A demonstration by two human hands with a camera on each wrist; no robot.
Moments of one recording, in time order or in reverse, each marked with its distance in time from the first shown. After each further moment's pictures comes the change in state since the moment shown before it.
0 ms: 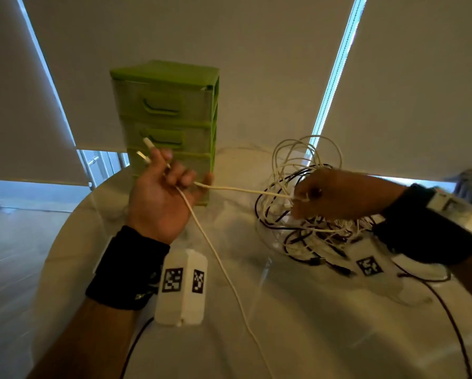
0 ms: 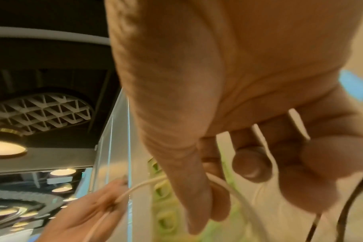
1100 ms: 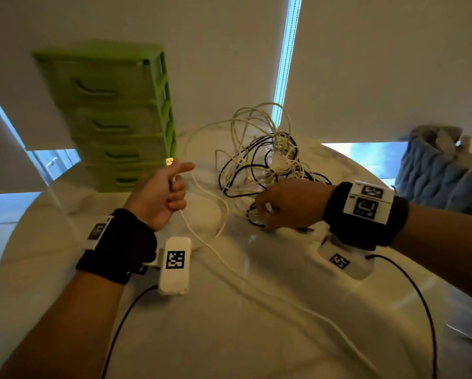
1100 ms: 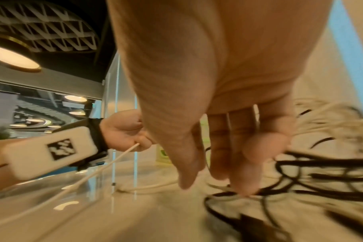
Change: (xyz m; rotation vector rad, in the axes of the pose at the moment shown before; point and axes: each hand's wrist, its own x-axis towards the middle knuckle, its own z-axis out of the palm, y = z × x) left_hand 0.009 -0.056 -0.007 0.595 0.032 -0.459; right_hand -0.027 0.015 0.062 -0.210 -0.106 0.052
